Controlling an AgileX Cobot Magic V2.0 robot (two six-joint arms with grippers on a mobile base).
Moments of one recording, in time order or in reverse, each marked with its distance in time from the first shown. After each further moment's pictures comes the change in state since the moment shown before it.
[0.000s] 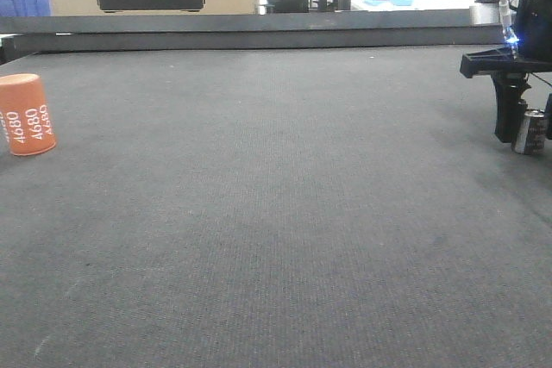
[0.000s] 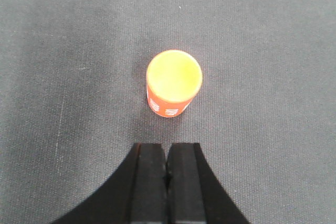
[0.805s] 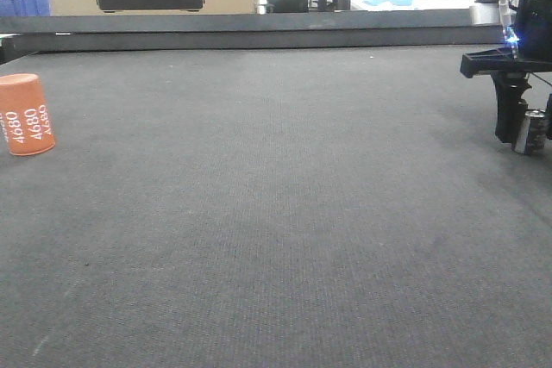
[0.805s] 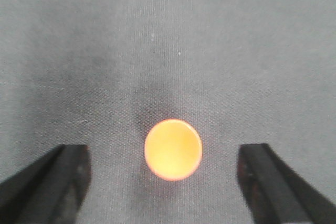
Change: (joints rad) left arm 0.000 0.228 -0.307 0.019 0.100 0.000; right arm 0.000 0.000 -0.001 0.000 0.012 0.002
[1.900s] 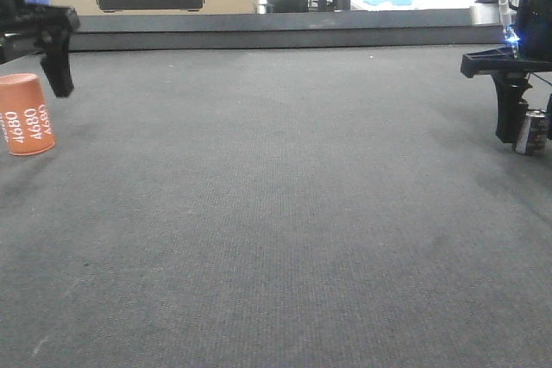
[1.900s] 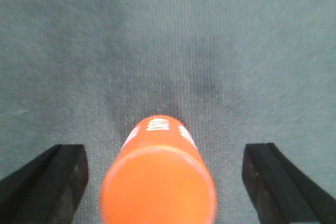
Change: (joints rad) left arm -0.033 0.296 -0.120 0.015 0.107 0.029; right arm 0.000 0.000 -0.002 0.000 0.004 0.000
